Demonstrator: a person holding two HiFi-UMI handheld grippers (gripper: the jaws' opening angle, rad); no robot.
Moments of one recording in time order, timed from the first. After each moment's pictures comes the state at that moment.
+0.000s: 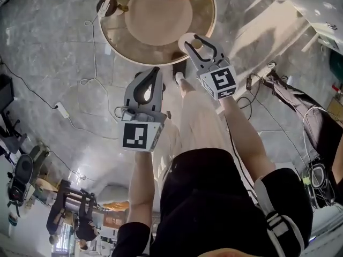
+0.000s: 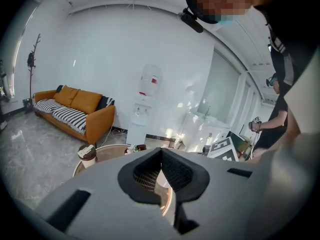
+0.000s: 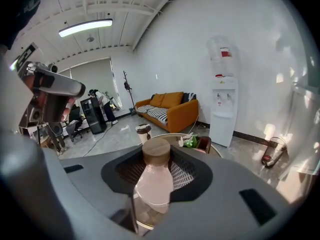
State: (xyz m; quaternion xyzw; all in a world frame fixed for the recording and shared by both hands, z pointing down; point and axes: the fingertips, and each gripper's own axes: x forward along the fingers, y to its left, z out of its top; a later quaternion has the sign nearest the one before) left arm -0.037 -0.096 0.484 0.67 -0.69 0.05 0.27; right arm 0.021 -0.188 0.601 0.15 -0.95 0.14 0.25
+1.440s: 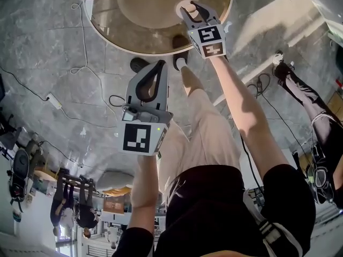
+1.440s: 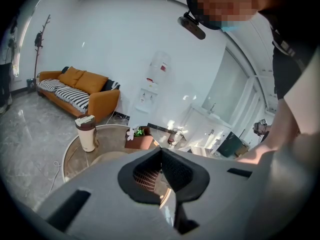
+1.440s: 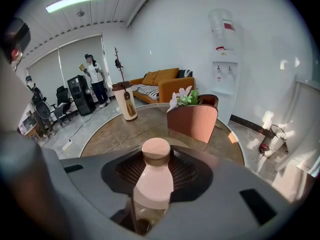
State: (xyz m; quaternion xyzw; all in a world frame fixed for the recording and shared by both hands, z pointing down) left arm -0.011 -0.095 0.587 0.66 -0.68 0.04 0.32; right arm 0.006 -0.230 0.803 0.18 -0.91 0.12 0.35
